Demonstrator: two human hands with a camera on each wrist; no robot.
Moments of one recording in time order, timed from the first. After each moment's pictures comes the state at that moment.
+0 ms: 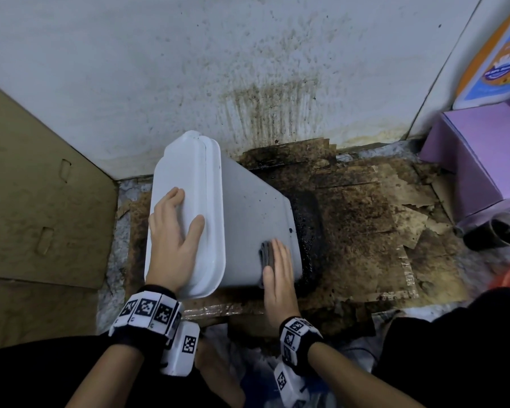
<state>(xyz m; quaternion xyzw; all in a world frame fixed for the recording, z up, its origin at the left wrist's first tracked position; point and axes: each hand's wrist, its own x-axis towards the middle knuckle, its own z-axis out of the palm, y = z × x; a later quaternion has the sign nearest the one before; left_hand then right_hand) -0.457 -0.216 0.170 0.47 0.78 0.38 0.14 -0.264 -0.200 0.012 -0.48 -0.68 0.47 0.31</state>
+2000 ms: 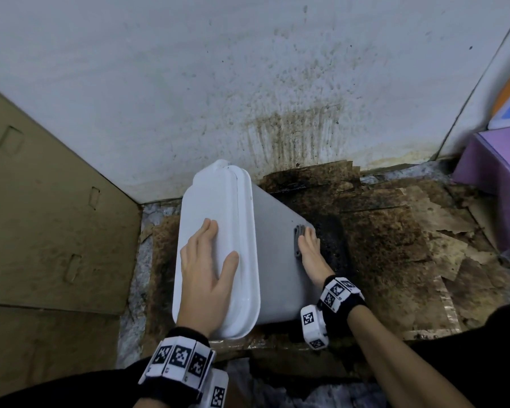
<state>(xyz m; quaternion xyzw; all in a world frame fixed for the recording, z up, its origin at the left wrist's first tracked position) -0.448 -0.211 0.177 0.48 0.79 0.36 0.15 -0.300 -0.050 0.034 -0.52 -0.58 0.62 0.10</state>
